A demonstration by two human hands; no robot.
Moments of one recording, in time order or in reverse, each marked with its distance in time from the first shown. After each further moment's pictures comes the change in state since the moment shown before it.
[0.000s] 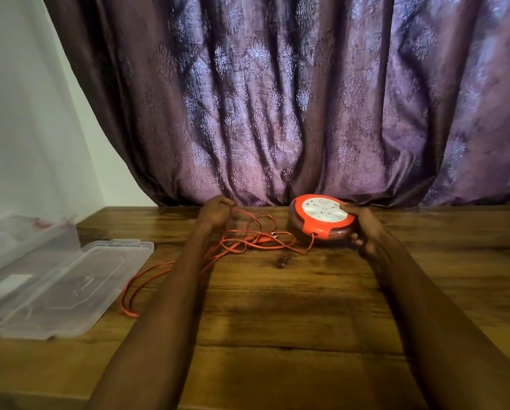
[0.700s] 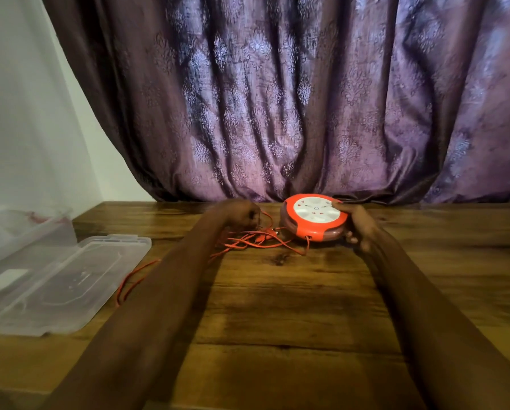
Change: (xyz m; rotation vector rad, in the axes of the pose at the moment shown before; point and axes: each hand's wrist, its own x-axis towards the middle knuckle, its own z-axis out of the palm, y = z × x) left_hand 0.025 0.015 0.025 1.007 -0.497 0.584; right_hand 0.004 0.007 0.010 -0.056 -0.031 -0.025
